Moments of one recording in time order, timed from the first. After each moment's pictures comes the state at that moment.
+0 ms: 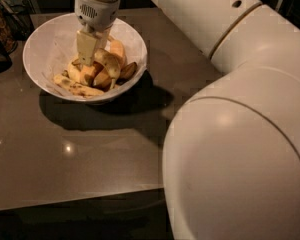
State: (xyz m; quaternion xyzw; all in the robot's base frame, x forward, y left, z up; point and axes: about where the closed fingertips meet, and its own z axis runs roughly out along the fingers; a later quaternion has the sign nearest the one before) arm 0.615 0.132 0.934 -0.59 0.79 0.10 0.12
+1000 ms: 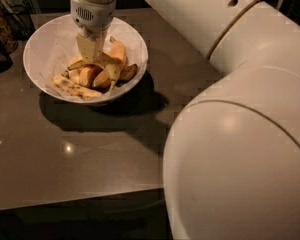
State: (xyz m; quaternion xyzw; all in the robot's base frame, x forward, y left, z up) arm 0.615 0.133 0.933 -0.60 0.78 0.08 0.13
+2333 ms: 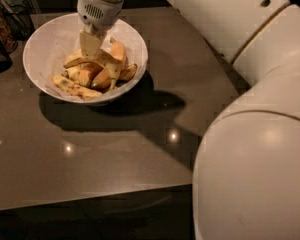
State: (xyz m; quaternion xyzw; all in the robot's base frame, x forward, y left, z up) arm 0.606 0.131 0.947 -0.63 0.75 0.12 0.17
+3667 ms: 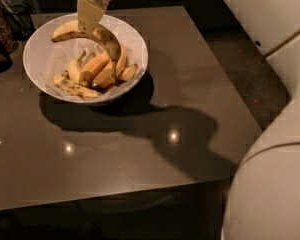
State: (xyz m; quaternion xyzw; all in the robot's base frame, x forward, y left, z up) arm 0.575 0.114 1.027 -0.65 0.72 0.12 0.23
